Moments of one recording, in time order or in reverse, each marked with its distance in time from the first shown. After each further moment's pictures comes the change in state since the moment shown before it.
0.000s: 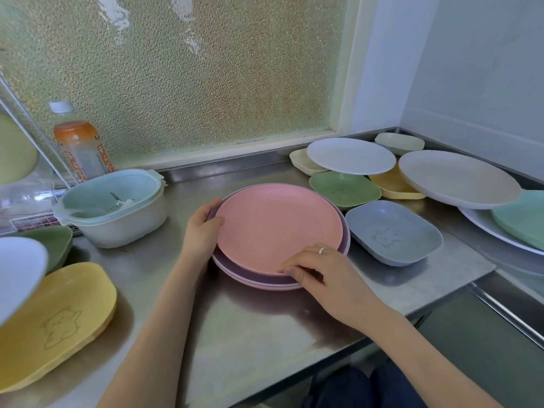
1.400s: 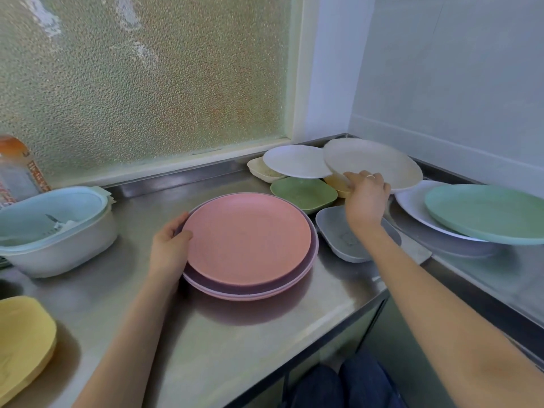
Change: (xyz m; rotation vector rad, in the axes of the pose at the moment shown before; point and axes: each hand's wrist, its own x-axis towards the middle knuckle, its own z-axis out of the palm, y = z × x) left_hand -0.005 0.000 0.014 0.047 -0.045 -0.021; right_hand 0.050 0.129 -0.101 -0.823 0.645 0.594
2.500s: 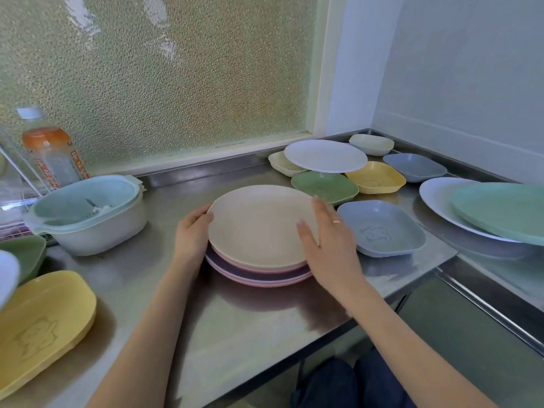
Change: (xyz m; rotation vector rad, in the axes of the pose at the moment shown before) left_hand -0.008 0.003 -0.002 -0.113 -0.007 0.081; right_hand -0.116 -0.082 -0.069 0.475 -0.474 -0.109
